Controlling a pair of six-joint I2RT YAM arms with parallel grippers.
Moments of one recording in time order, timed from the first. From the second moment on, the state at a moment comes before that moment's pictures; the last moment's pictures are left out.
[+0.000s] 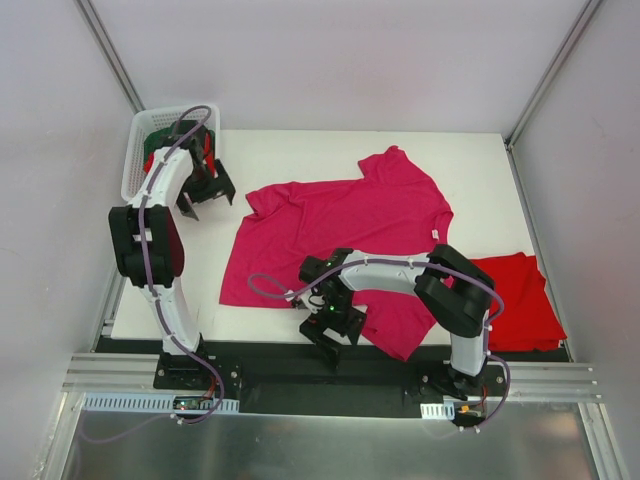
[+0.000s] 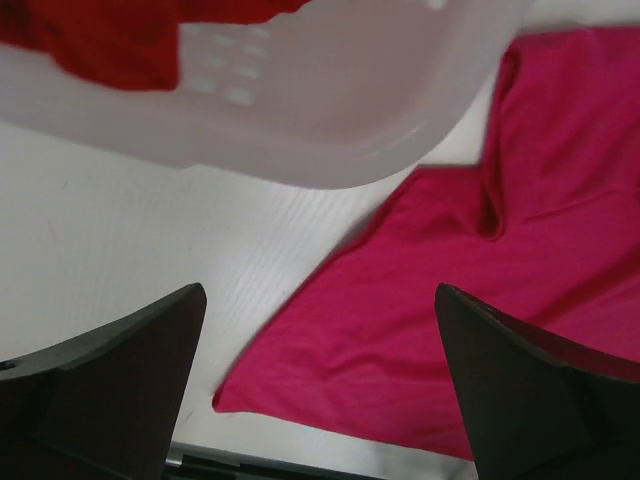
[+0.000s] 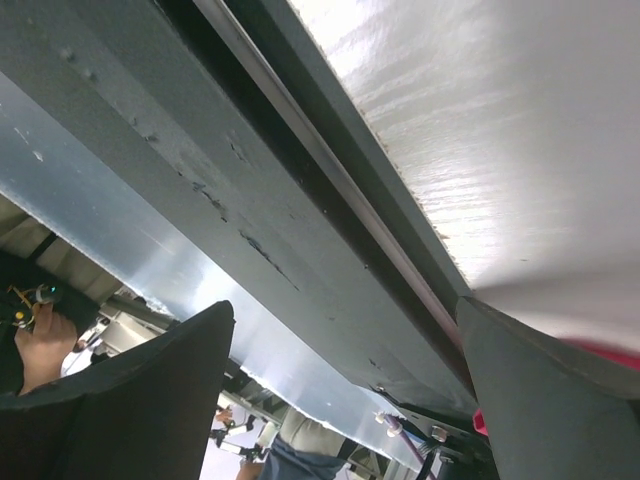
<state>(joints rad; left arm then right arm) 0.04 1.94 1.71 -1.10 -0.08 -0.50 1.09 1.90 1.21 -1.01 -0.50 0.04</state>
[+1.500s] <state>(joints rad) -0.11 2.17 2.14 -1.19 0.00 -0.09 1.07 1.87 1.24 -1.03 -0.46 0.08</state>
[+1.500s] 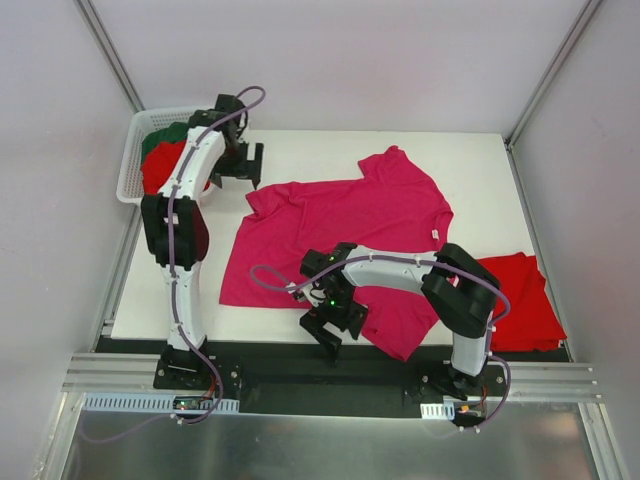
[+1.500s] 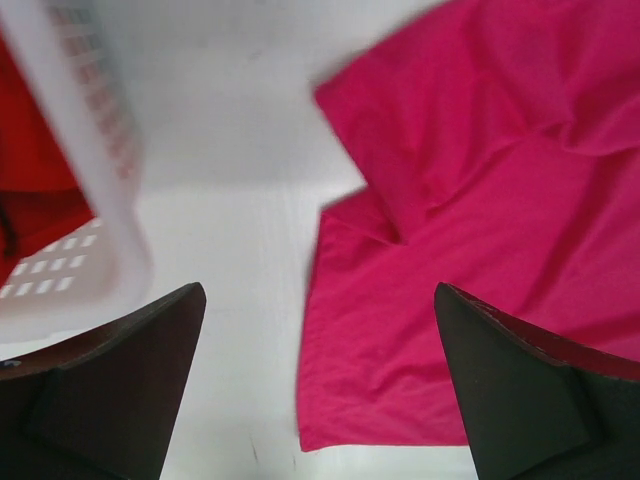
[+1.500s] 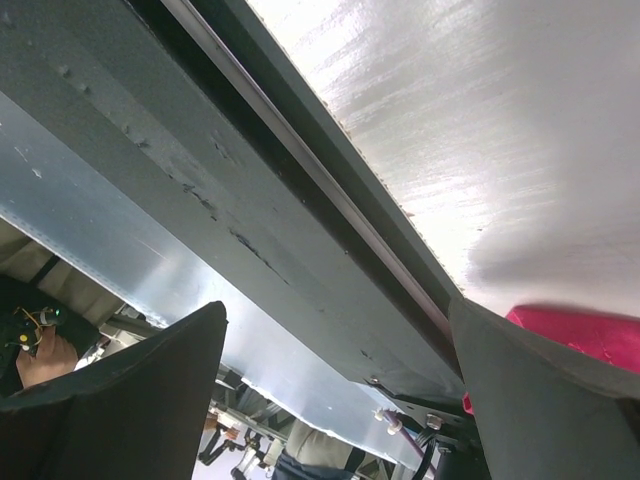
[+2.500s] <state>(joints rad) -0.20 2.44 2.22 -1.17 -0.12 -0.15 1.07 1.89 1.27 -1.07 -0.48 0.08</state>
